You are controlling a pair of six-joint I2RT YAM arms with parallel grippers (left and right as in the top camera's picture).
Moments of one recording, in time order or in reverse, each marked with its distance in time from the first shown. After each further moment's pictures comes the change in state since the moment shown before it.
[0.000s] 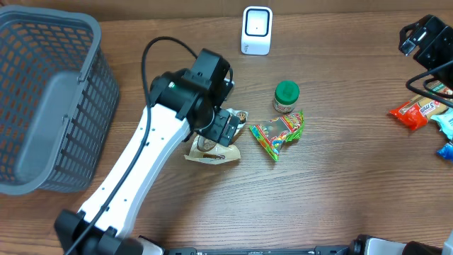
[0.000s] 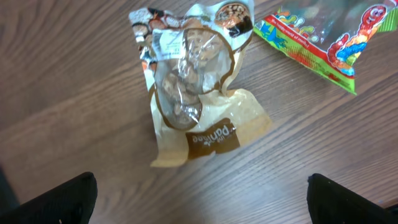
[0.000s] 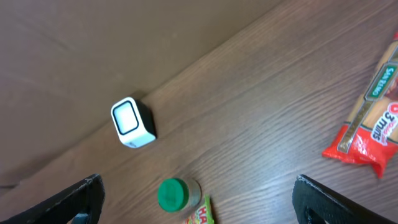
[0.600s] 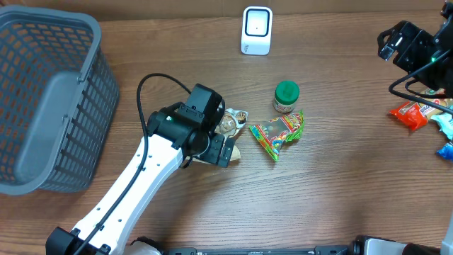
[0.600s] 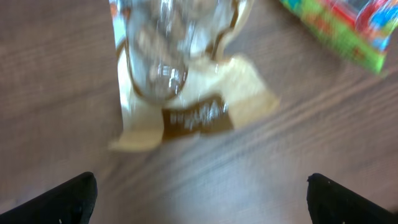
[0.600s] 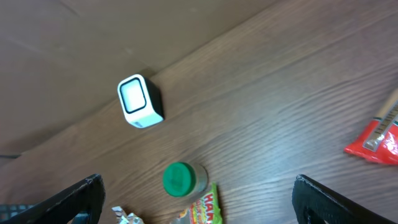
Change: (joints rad) left arm 0.000 -0.151 -0.371 0.229 0.053 -0.117; right arm 0.076 0.000 -0.063 0.040 -0.017 -0.021
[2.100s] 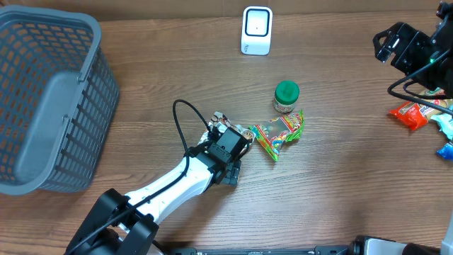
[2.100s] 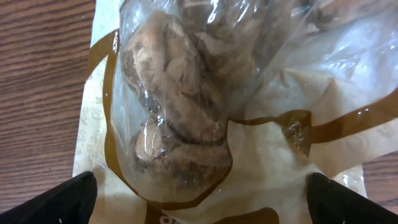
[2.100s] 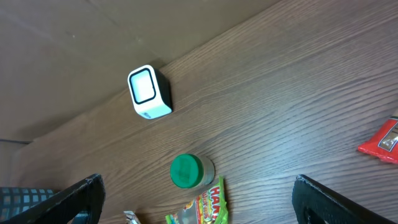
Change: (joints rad) left arm -0.196 0.124 -0.415 0.497 -0.306 -0.252; right arm 0.000 0.000 0.000 -0.017 -0.047 -0.022
